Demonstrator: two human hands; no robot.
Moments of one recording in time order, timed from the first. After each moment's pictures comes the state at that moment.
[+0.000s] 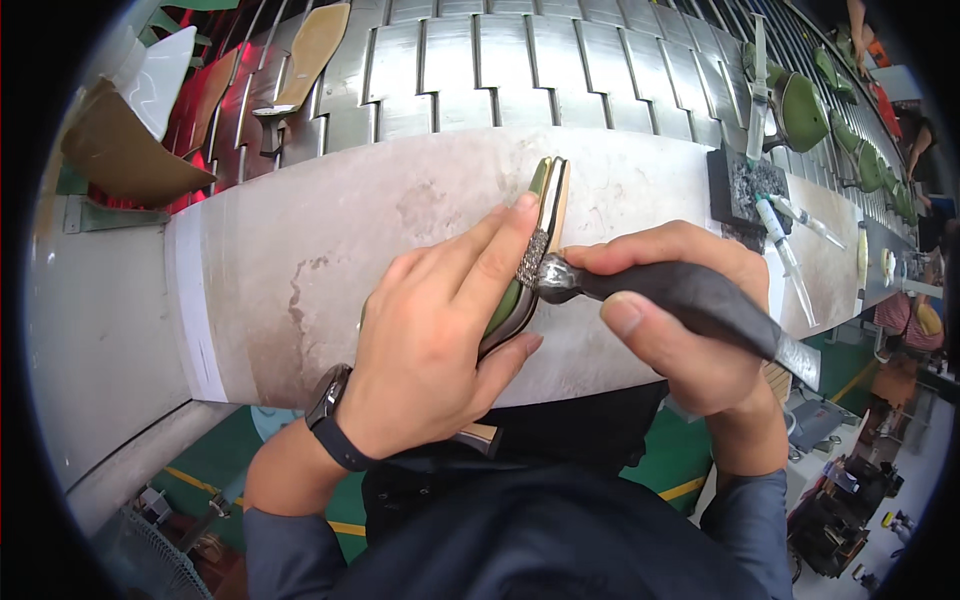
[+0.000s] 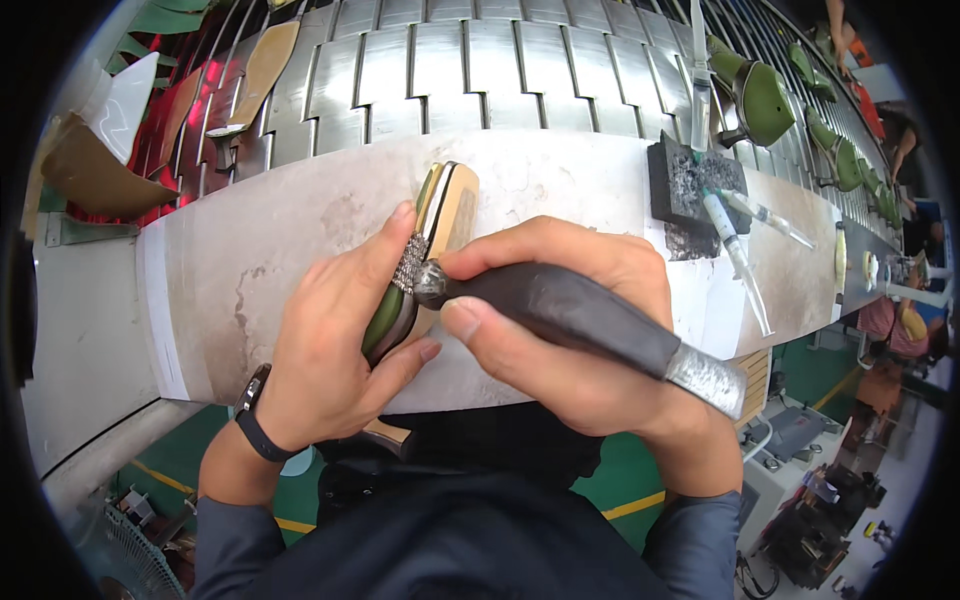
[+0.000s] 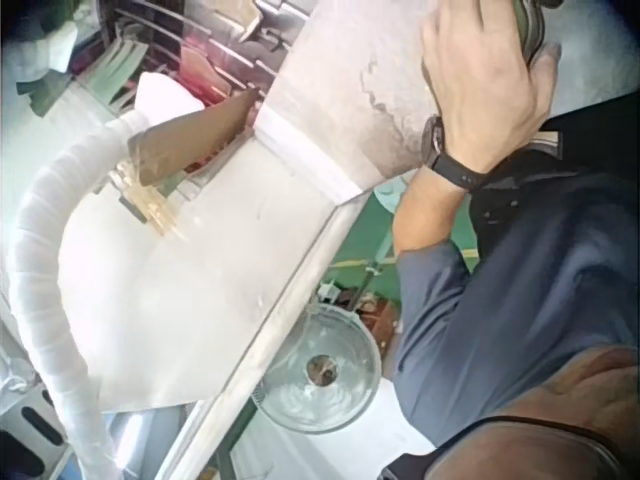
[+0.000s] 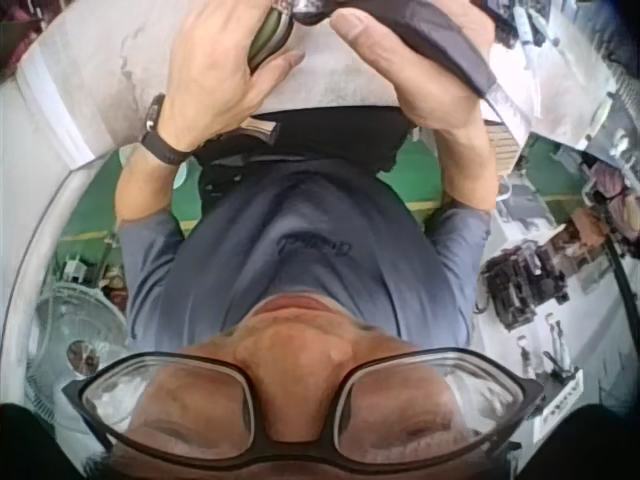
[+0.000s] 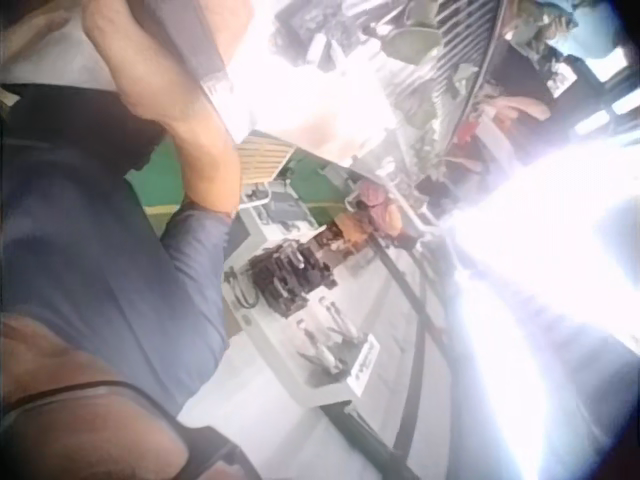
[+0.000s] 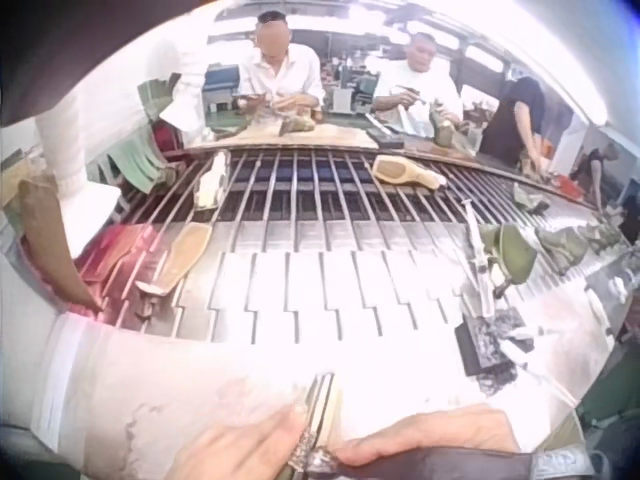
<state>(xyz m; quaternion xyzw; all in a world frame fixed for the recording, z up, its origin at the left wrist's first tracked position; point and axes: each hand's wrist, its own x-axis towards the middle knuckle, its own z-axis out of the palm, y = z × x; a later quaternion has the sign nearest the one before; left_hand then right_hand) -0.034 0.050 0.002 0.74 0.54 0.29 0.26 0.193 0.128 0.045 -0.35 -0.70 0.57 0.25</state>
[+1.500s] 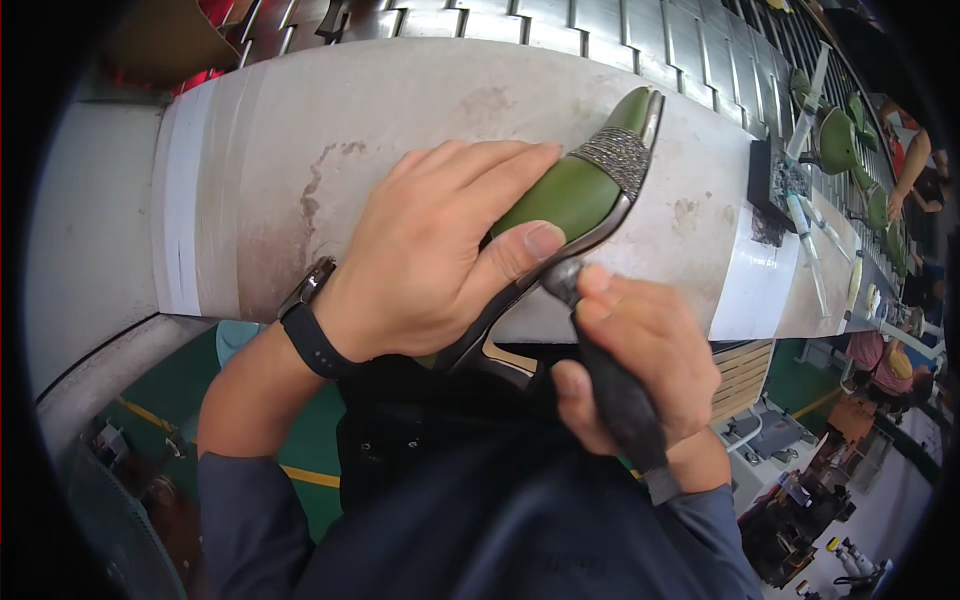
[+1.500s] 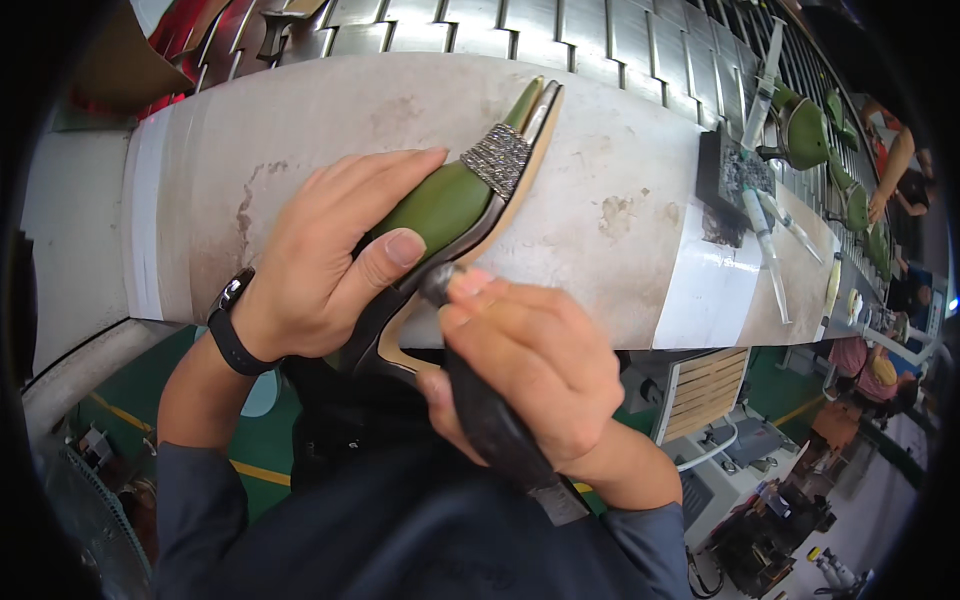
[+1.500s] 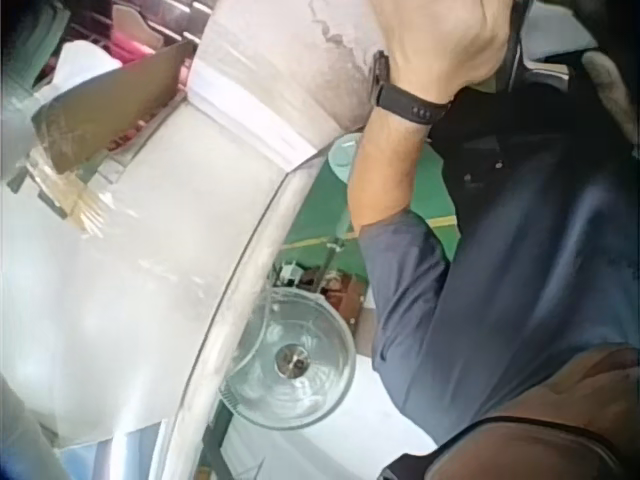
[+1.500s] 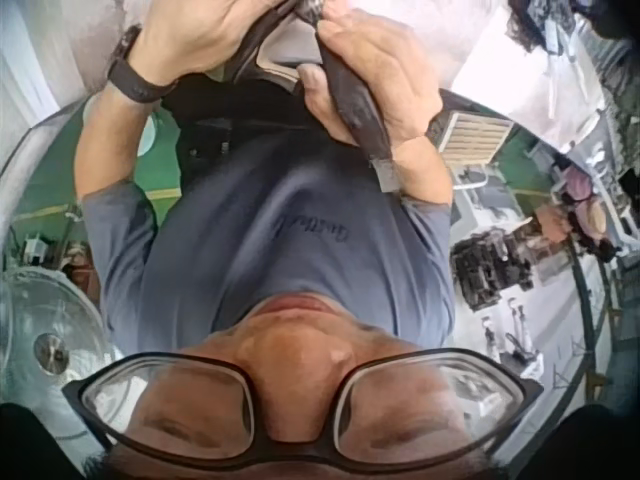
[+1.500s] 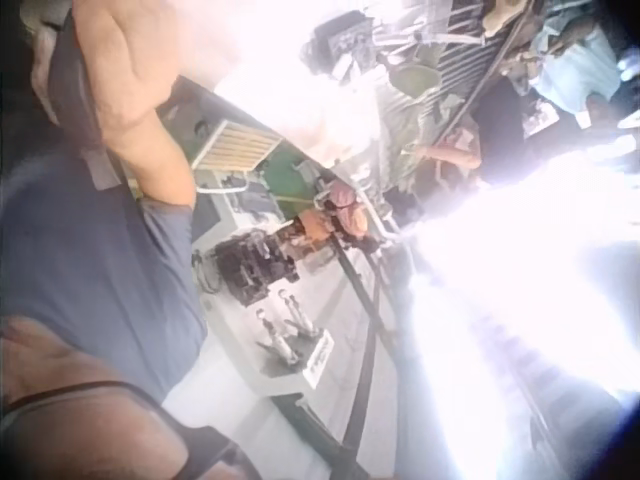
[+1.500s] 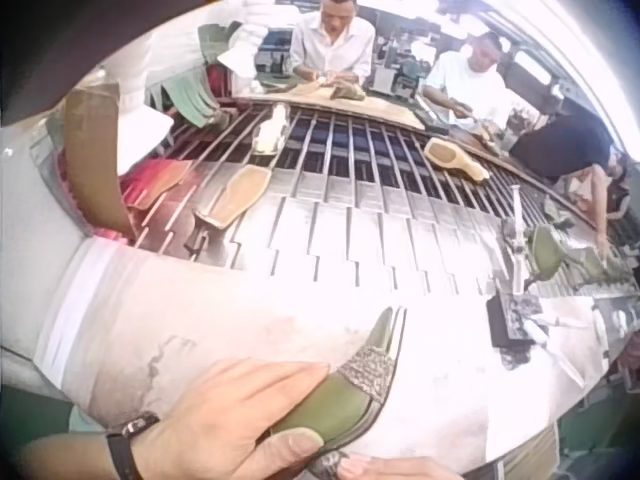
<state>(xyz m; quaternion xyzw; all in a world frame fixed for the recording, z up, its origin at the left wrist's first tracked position) -0.079 0.026 -0.028 0.75 0.51 0.35 0.24 0.156 0.035 0.003 -0.26 -0.86 0.26 0.37</state>
